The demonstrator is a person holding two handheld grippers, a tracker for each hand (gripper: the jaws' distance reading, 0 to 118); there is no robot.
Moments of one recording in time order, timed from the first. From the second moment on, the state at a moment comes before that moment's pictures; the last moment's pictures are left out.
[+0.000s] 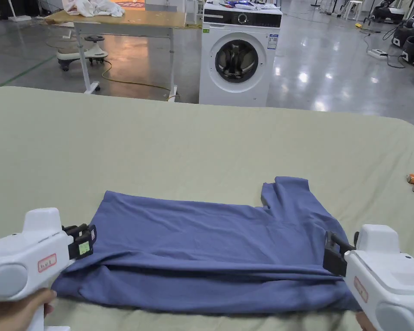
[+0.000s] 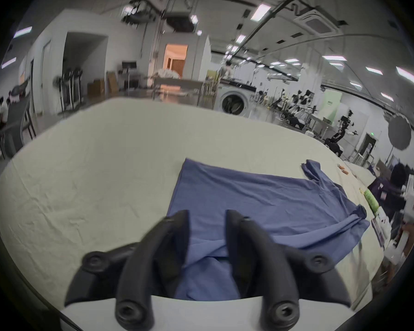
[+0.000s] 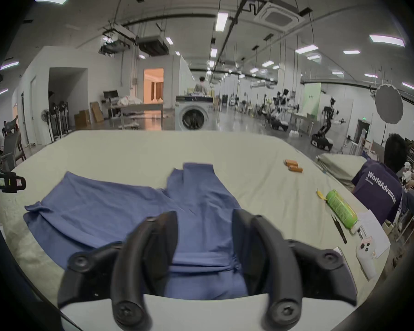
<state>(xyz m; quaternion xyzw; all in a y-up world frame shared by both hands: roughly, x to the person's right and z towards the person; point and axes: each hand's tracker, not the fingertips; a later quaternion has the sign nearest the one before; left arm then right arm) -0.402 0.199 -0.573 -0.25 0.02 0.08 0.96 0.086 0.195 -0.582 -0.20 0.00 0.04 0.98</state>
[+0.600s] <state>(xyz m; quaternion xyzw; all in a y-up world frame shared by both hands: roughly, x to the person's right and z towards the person) -0.419 0.177 -0.537 -0.33 0.07 0.05 0.94 0.044 0.184 -0.523 -0.18 0.02 0.03 0.98</state>
